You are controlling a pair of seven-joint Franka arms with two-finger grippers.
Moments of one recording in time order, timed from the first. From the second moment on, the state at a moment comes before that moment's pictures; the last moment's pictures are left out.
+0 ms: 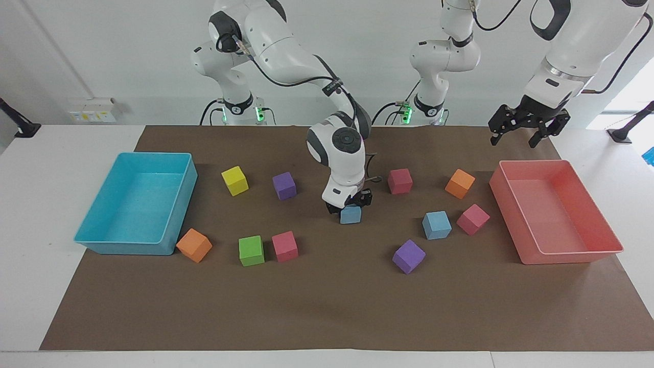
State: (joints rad) left arm -0.10 -0.03 0.03 -1.62 -0.03 1.62 0.05; right arm 0.65 0.60 -0.02 -1.58 0.09 2.22 0.38
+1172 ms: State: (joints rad) left arm -0.20 0.10 0.03 -1.88 -0.03 2.10 -0.09; right arm 0.53 0.44 -0.03 -1.59 0.18 2.21 0.38
